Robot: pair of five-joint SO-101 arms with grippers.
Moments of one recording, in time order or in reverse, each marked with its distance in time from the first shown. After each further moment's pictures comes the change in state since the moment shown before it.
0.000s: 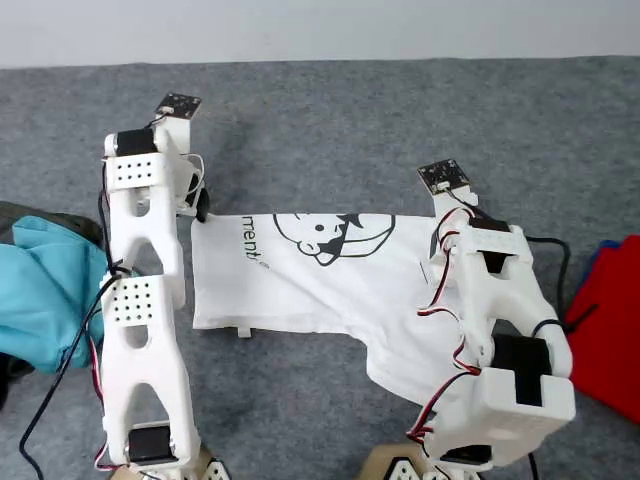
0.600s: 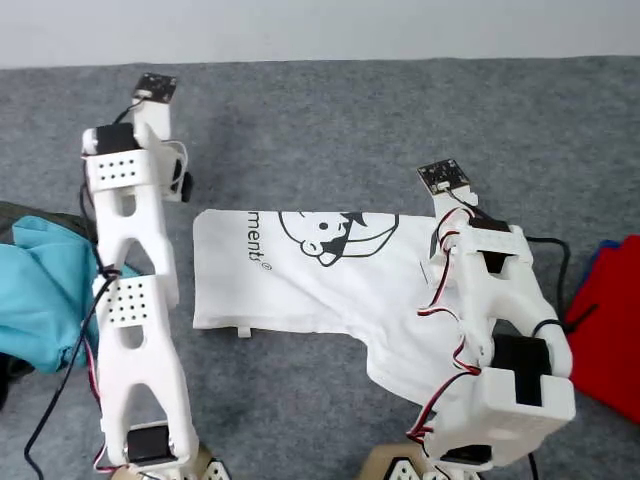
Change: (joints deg) left arm -0.1 0.0 -6.9 0.0 0.0; right arm 0.0 0.0 0.0 0.0 0.0
